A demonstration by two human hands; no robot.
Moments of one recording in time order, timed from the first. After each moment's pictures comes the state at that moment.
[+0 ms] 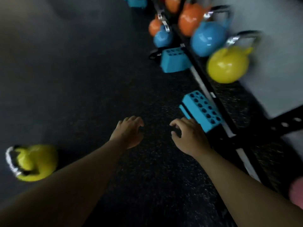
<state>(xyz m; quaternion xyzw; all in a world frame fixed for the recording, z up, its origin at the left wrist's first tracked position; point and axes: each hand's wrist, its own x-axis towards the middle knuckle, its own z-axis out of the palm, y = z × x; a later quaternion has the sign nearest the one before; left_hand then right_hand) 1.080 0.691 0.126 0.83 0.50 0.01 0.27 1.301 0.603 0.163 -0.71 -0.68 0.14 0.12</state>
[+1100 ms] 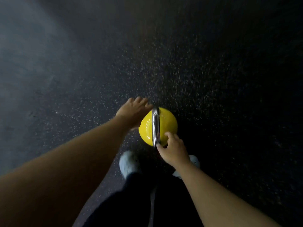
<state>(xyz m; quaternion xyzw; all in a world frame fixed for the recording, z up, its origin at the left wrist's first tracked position) 0.468 0.815 -0.047 0.74 0.59 -0.26 0.17 0.669 0.761 -0.078 -0.58 -0.65 0.48 -0.11</state>
